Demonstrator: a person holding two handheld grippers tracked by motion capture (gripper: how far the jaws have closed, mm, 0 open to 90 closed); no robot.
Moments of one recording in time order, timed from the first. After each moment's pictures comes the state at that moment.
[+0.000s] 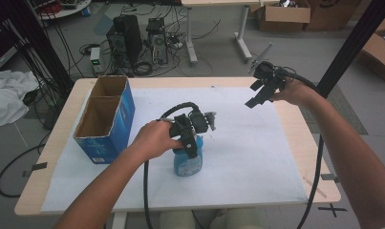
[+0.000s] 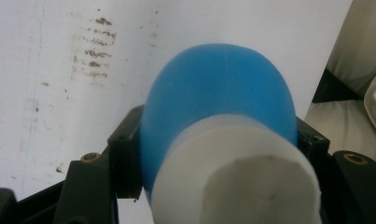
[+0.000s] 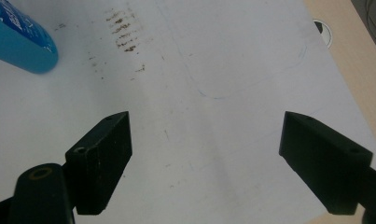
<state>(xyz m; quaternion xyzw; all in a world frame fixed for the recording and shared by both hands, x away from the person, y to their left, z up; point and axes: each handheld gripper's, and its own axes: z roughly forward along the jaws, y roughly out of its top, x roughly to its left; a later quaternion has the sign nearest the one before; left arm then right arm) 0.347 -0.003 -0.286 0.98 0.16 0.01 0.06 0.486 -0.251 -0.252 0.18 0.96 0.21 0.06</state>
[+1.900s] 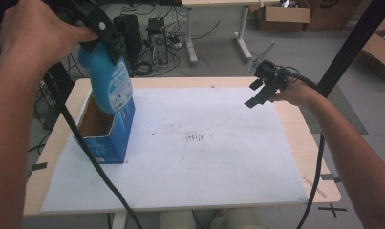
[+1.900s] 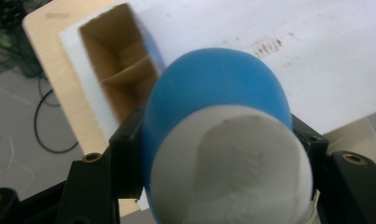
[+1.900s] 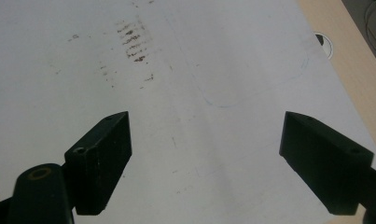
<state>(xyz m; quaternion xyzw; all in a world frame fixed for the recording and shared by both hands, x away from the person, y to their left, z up) 0.360 0.153 -0.023 0.82 0.55 0.11 0.09 0.478 -0.250 -0.244 0.18 0.96 0.23 0.06</state>
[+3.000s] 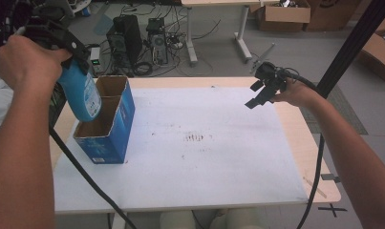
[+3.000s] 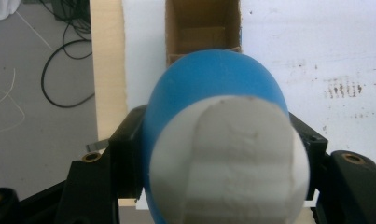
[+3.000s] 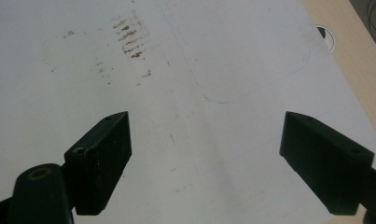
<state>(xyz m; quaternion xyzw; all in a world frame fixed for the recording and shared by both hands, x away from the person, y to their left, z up) 0.387 0.234 -0.090 0.70 0.69 0.13 0.08 0.482 -0.254 -0.251 0.18 0.96 0.22 0.05</state>
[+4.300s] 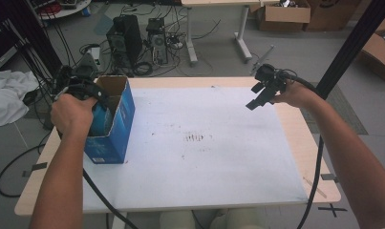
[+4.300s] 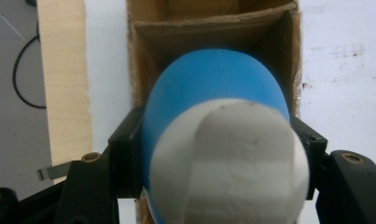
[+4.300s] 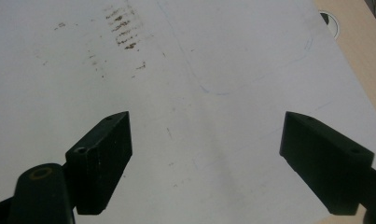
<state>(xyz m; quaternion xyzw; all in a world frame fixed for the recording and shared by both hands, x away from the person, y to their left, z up) 0.411 0.242 -0.238 0.71 0.69 0.11 0.07 0.487 -0.258 -0.260 0.19 0.96 0.21 0.05</state>
